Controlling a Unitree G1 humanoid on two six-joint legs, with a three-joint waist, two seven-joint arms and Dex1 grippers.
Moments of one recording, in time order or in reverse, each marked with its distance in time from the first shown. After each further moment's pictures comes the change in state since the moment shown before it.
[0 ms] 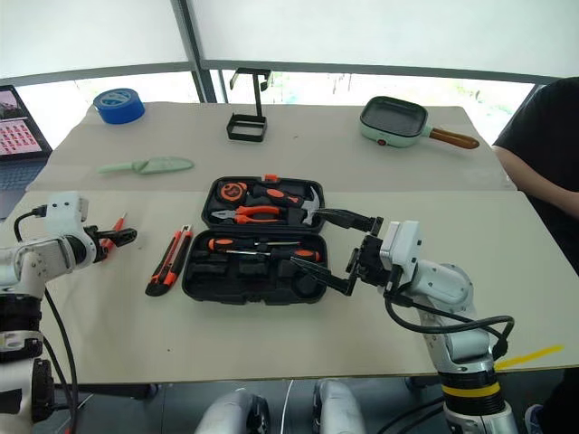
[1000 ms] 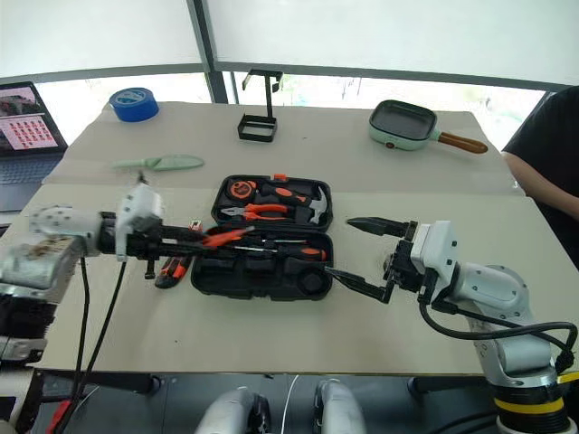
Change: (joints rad) left arm -0.043 0.054 -0.385 -0.248 0.151 -0.694 -1.107; right arm 0.128 -0.249 -0.124 -0.086 0.073 0.112 0.040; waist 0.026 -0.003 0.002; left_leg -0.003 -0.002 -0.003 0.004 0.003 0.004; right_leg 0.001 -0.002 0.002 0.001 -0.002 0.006
